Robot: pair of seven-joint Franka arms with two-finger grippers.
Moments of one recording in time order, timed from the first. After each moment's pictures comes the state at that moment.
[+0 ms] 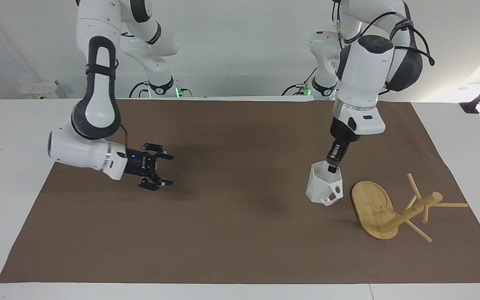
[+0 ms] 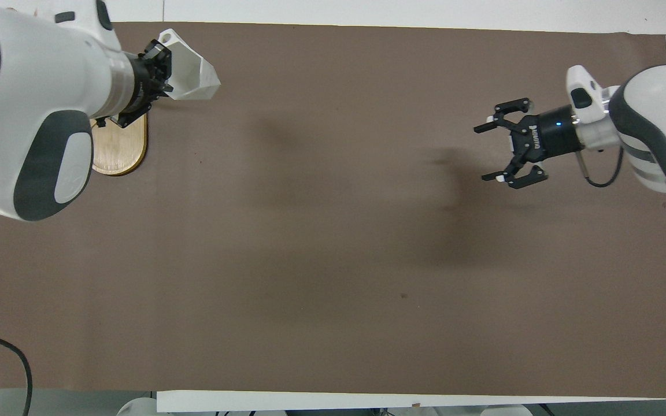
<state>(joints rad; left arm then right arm) -0.36 0.10 0.01 -1.79 0.07 2.28 -1.24 -0.05 0.31 -0.10 -1.78 0.74 1.77 -1.96</state>
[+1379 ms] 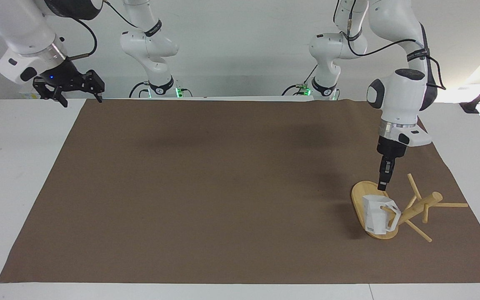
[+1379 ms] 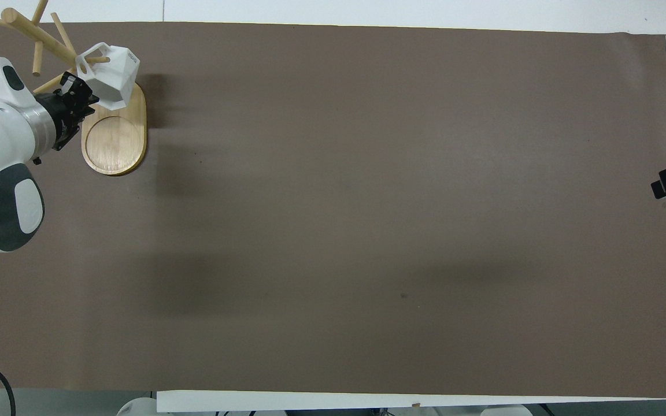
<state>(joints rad) -0.13 0.07 0.00 -2.13 0.07 2.73 -1.11 -0.04 0.00 -0.05 -1.51 -0.05 1.34 -0.20</state>
